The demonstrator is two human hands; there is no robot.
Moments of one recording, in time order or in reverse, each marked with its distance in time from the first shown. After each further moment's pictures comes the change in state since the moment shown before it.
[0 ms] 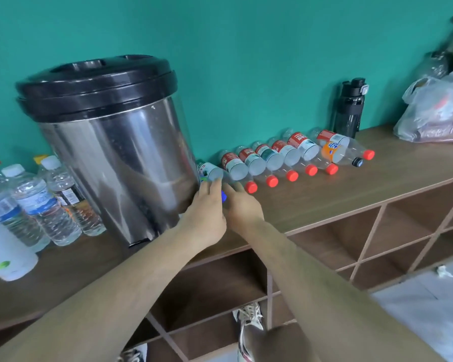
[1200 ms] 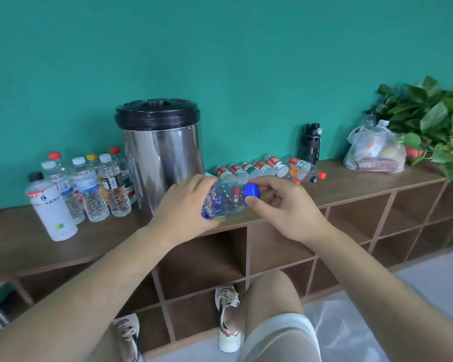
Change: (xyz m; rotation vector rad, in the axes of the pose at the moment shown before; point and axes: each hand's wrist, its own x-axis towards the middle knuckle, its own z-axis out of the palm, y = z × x) left_hand -0.182 0.038 -0.107 0.210 0.364 0.367; right_hand -0.244 -0.075 -0.194 0.395 0.232 -0.245
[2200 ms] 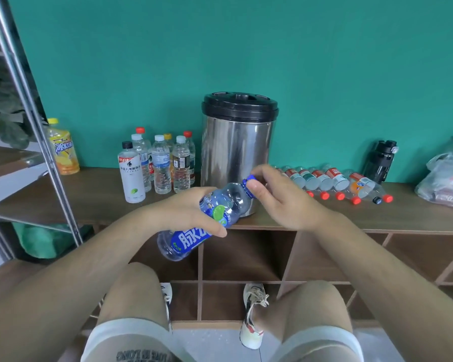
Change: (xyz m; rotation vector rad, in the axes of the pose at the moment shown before) left_hand -0.093 -0.076 -0.081 -0.751 -0.430 -0.481; right_hand 0.050 -0.058 0.097 -0.123 -0.386 -0.353
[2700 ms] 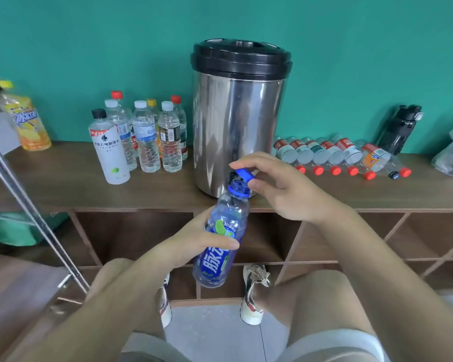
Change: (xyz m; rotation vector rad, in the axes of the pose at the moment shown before) left_hand 0.050 -0.091 0.090 -0.661 -0.036 -0.160; right_hand 0.021 0.052 0.038 0.250 -0.093 0.008
